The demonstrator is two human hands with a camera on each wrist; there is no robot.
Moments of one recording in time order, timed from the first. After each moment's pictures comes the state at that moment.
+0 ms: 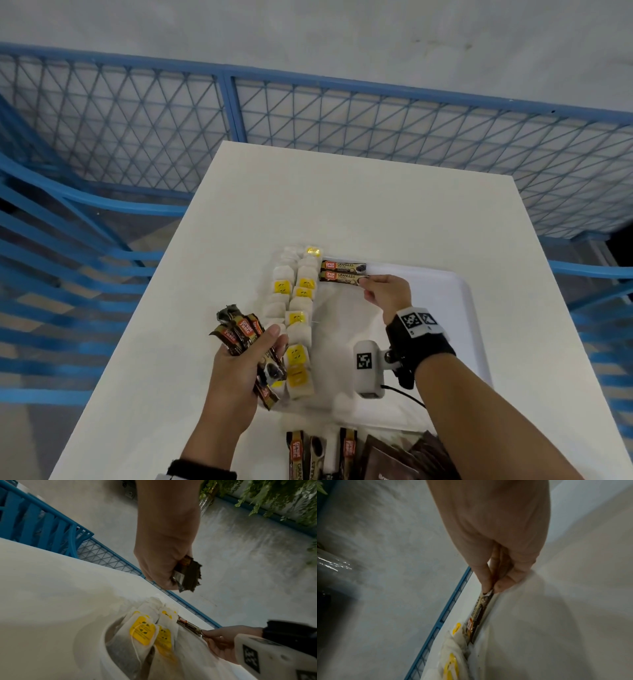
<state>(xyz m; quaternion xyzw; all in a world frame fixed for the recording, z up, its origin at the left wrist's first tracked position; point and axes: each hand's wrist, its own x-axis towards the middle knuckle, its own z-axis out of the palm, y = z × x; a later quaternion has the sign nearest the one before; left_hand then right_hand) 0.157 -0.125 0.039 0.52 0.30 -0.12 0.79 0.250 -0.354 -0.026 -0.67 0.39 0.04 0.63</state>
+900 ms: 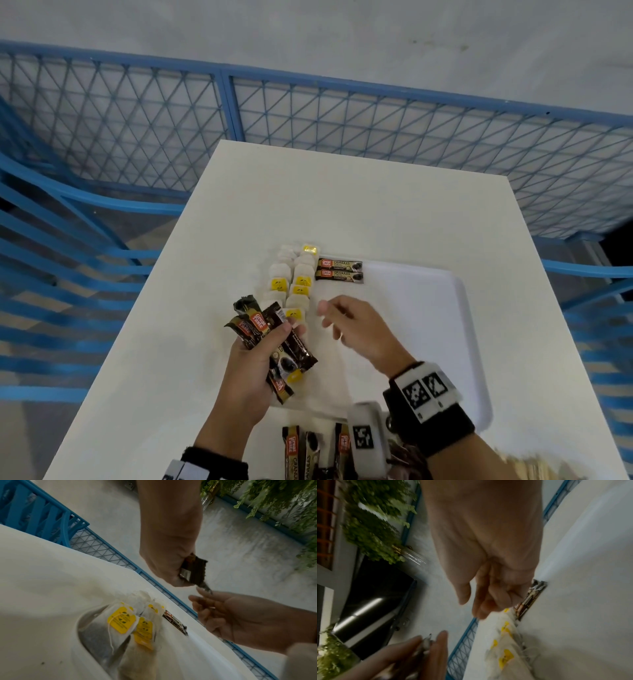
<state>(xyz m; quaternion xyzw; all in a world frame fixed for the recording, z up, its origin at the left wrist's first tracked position) 0.154 -0.144 0.050 0.46 0.25 -0.16 0.84 0.181 -0.306 0.039 -0.80 0.10 0.18 0.56</state>
